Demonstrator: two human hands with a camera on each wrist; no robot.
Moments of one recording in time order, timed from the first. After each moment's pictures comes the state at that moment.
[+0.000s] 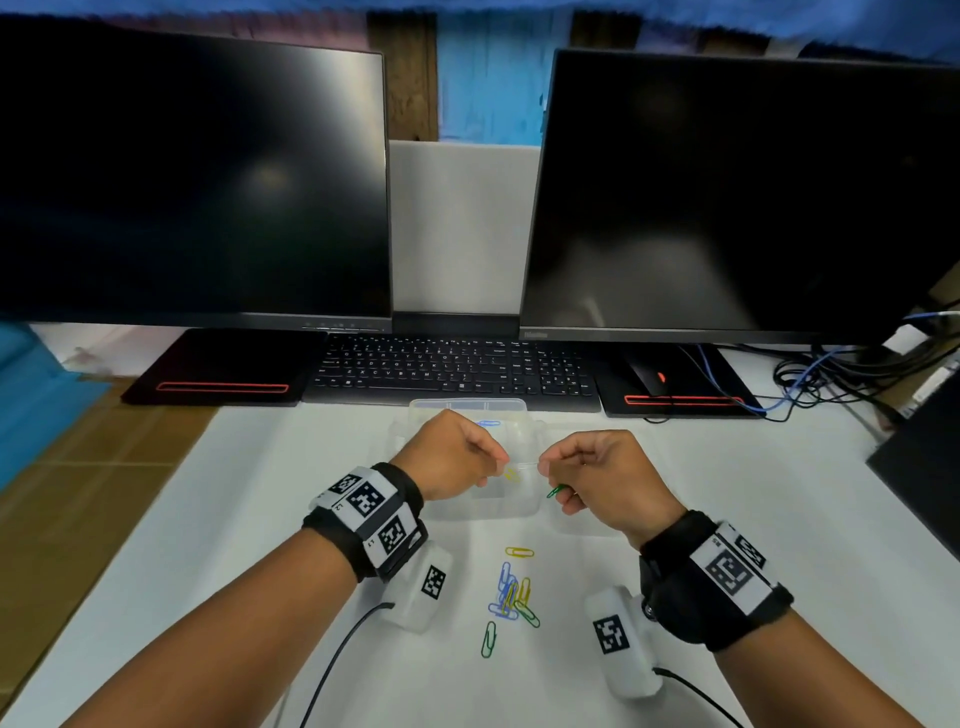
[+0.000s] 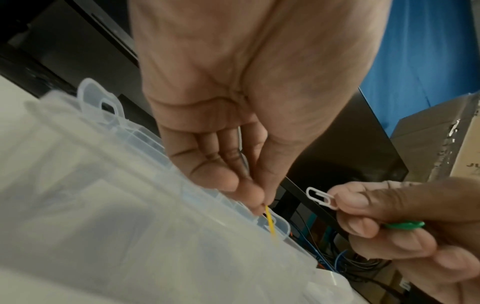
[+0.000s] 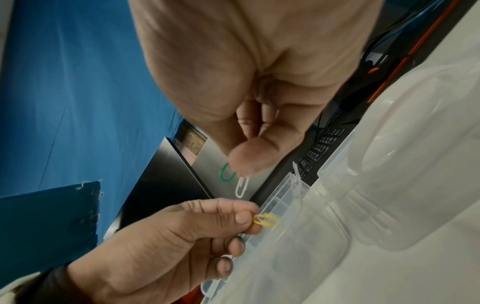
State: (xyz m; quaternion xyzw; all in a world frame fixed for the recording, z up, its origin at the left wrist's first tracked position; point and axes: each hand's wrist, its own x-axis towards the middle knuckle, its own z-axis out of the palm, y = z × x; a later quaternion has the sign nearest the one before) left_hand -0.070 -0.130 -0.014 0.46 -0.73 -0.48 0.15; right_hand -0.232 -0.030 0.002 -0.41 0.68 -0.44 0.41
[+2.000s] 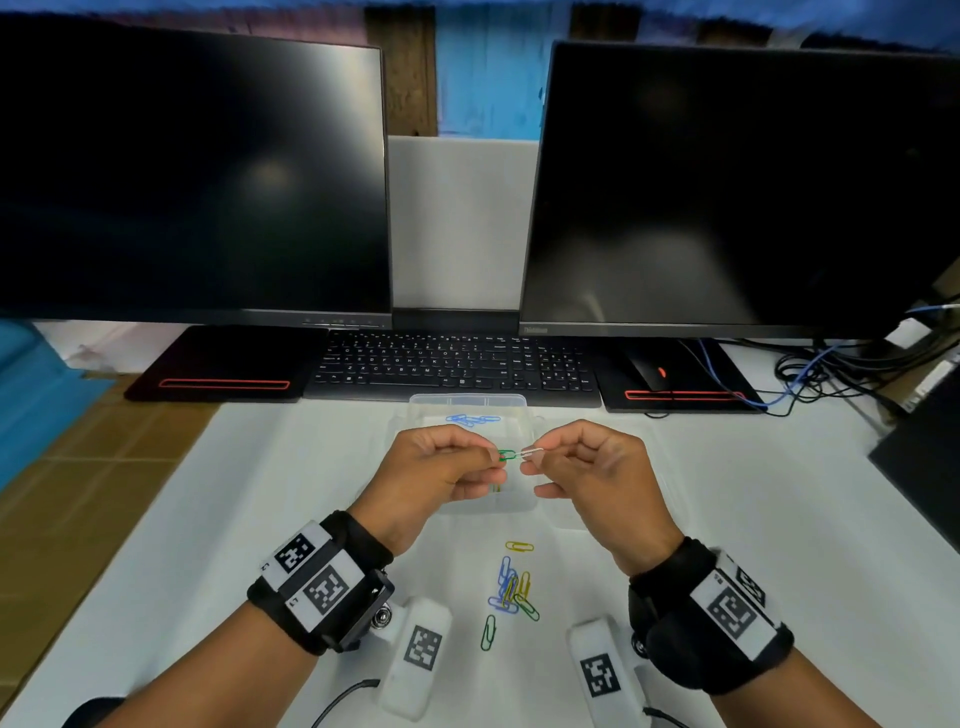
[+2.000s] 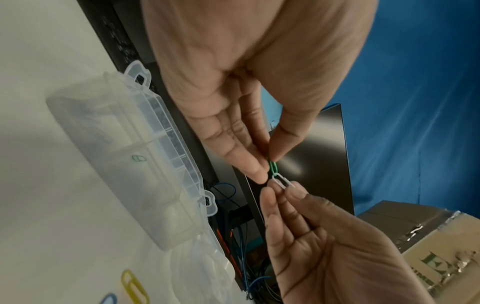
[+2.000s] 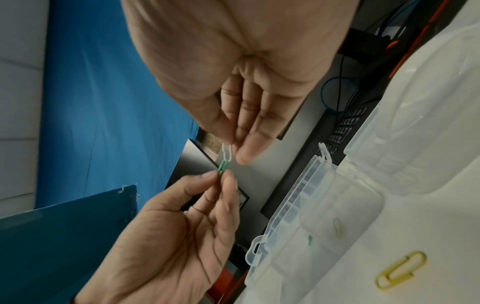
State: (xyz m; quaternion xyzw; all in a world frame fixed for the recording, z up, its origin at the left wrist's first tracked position) left_hand -0.047 -0.079 0.010 0.40 -0.53 -0.67 0.33; right_hand -0.211 -0.009 0.004 -0.41 0.57 -0.59 0.40
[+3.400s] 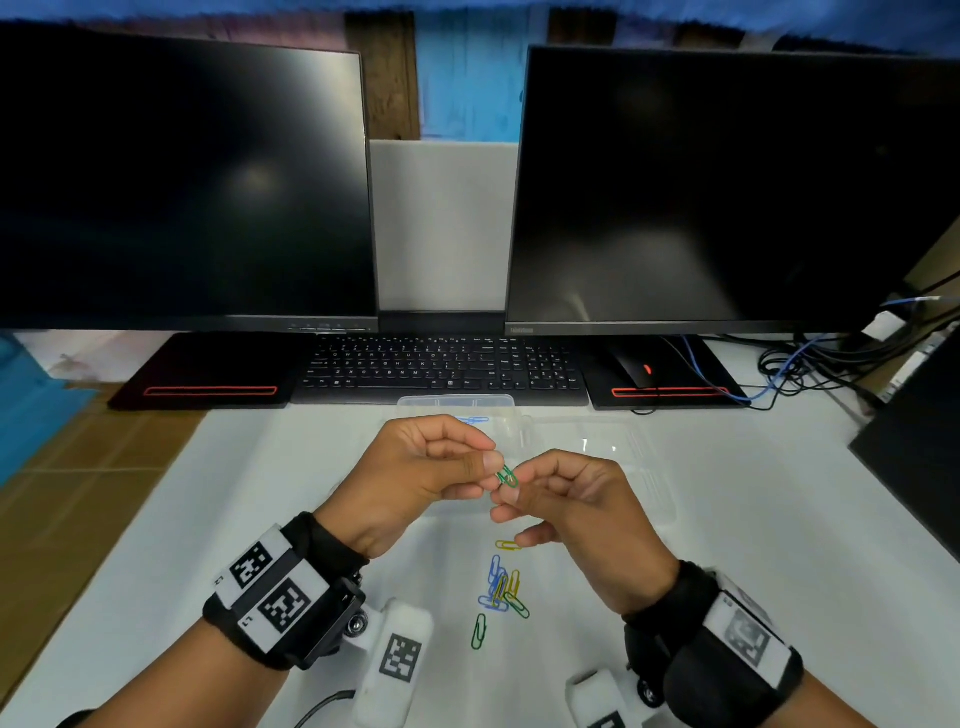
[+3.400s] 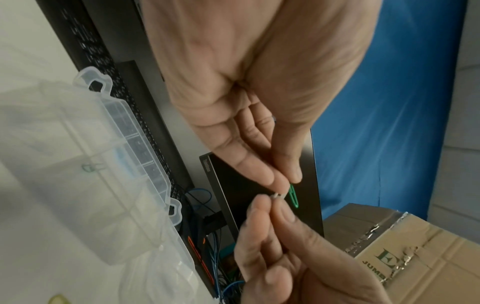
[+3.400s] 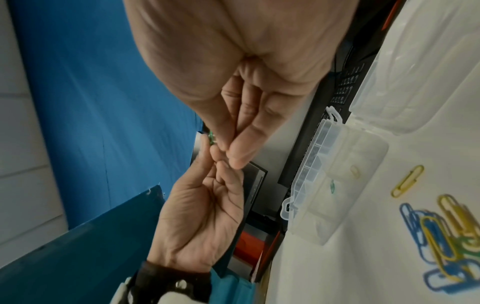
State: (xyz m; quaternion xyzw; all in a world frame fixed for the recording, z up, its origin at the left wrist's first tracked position) left_hand -0.041 -0.067 0.034 0.33 -0.57 -0.68 0.32; right_hand -0.194 0.019 0.017 -0.37 0.53 -0.56 0.51
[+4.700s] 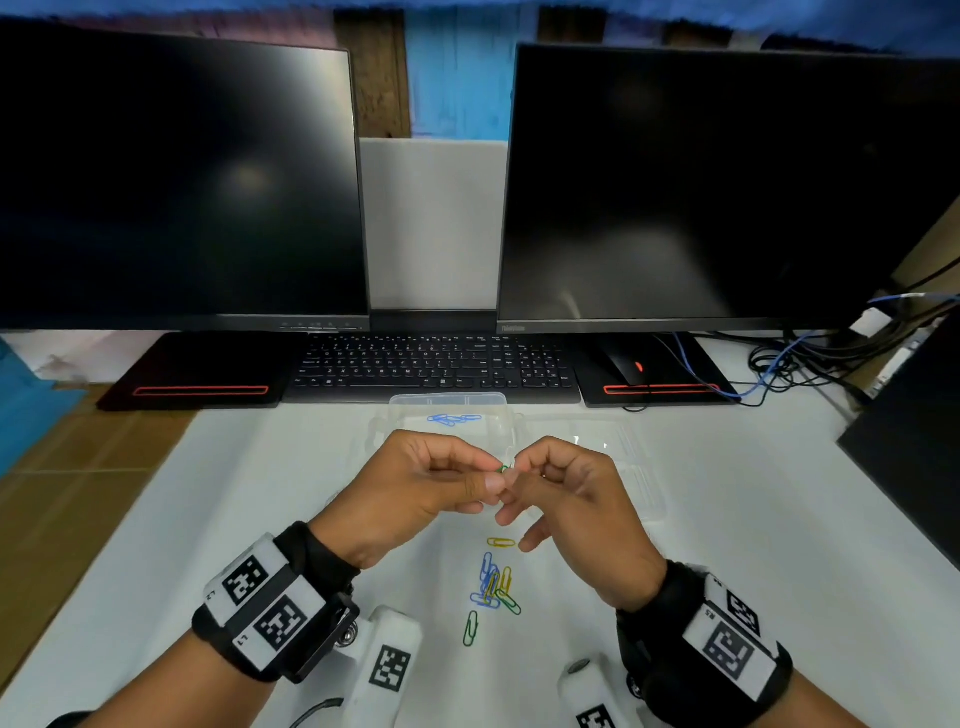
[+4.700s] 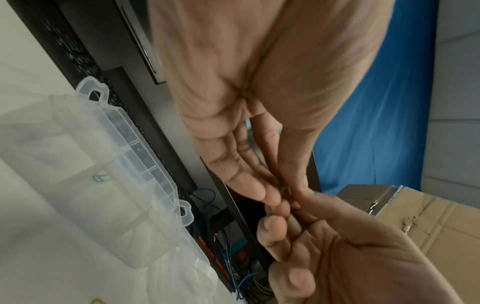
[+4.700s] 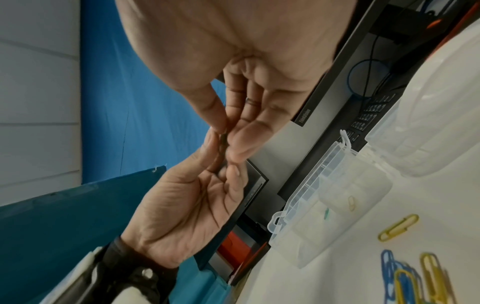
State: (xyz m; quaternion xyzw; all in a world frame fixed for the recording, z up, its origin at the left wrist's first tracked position) left_hand -0.042 -0.062 0.025 0.33 -0.62 -0.66 0.28; right_hand -0.197 0.019 0.017 -0.44 0.55 -0.55 0.45
